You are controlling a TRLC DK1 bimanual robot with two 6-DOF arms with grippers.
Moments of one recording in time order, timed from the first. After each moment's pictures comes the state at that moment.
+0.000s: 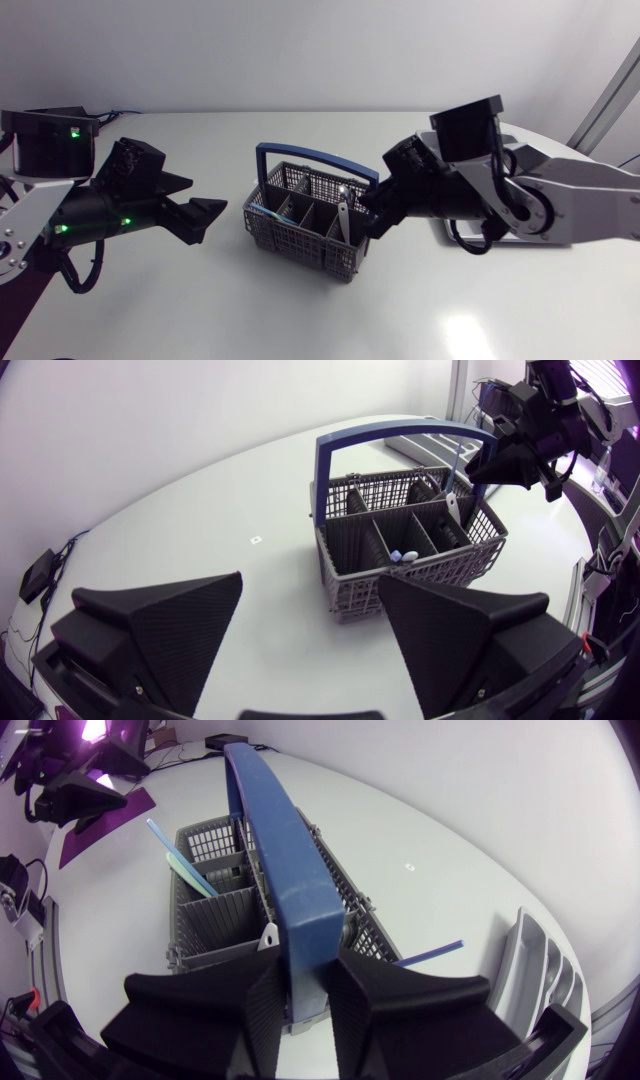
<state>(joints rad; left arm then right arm) -0.27 1.09 0.63 -0.16 0.20 0.24 0.49 1.41 0.78 -0.05 -0.17 -0.22</state>
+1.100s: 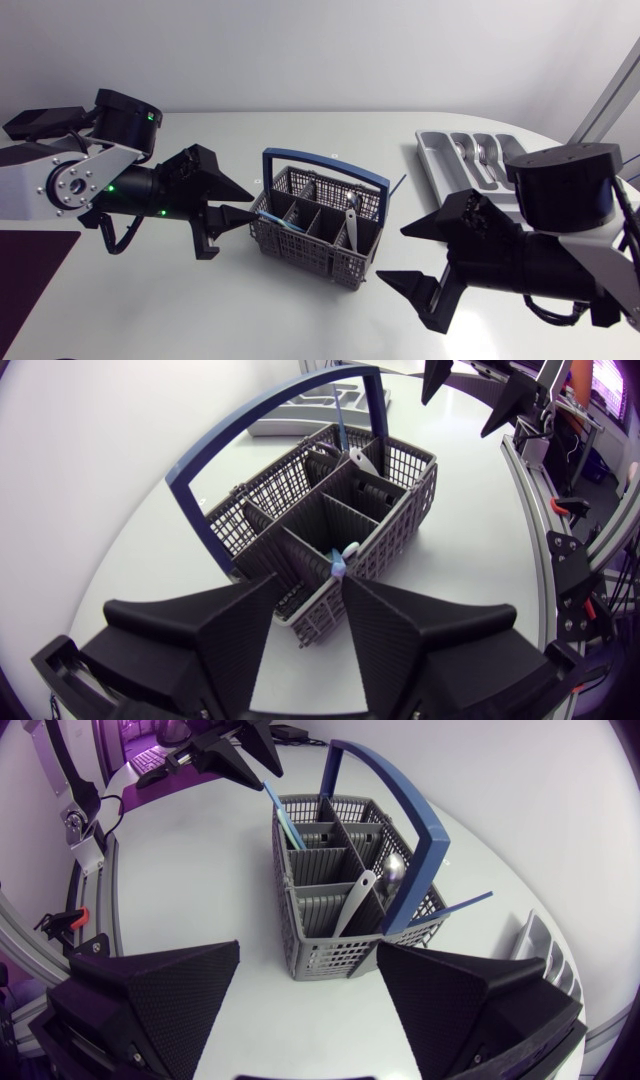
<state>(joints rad) -0.29 1.40 0.82 -0.29 0.56 0.82 0.56 0.94 0.56 -0.35 -0.24 -0.32</state>
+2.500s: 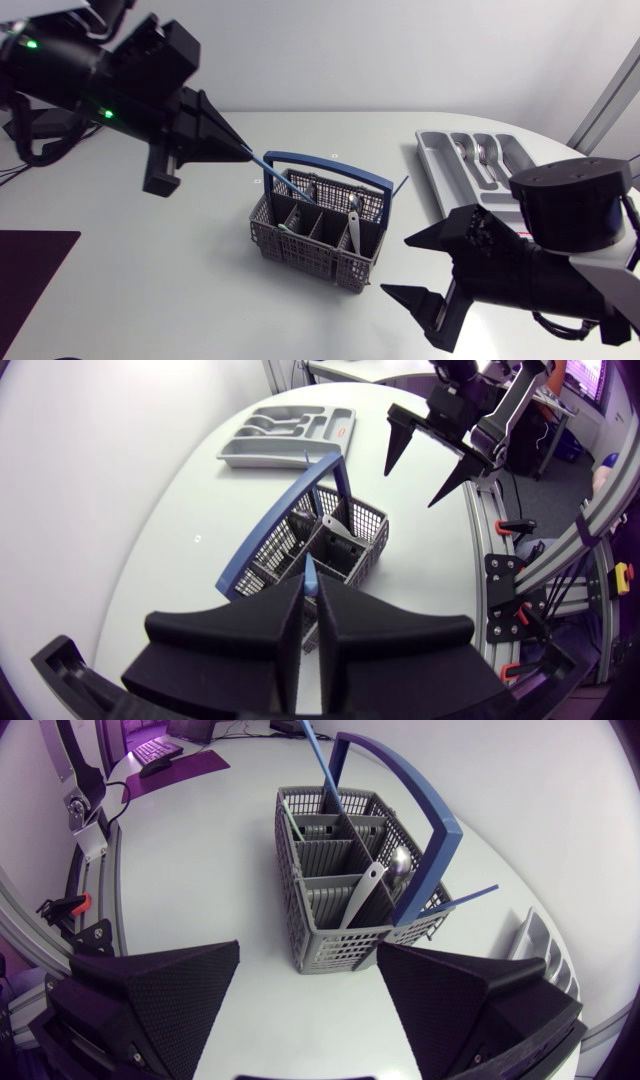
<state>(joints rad) -0.37 1.37 1.39 -0.97 0.53 0.89 0.60 0.88 0.54 -0.40 -0.20 -0.32</state>
